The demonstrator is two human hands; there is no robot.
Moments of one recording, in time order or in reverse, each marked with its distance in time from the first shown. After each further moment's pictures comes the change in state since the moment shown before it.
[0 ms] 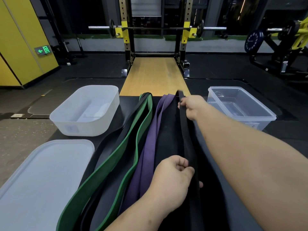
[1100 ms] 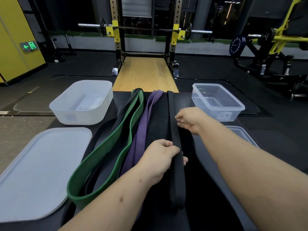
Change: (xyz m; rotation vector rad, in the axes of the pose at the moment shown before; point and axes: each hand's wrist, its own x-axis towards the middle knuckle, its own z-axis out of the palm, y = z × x) left_hand -0.020 -0.001 0.002 -0.136 -0.075 0.030; right_hand -0.139 0.020 -0.047 -0.210 -0.014 0.075
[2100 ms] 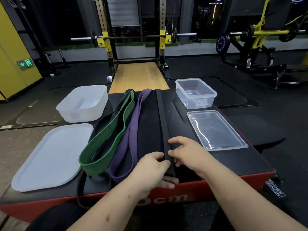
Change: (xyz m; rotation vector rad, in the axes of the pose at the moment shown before) left_hand -0.112 -0.043 0.024 0.269 -0.022 -0.076; right_hand -0.223 0.090 -0.039 -0.426 -0.093 -0.174
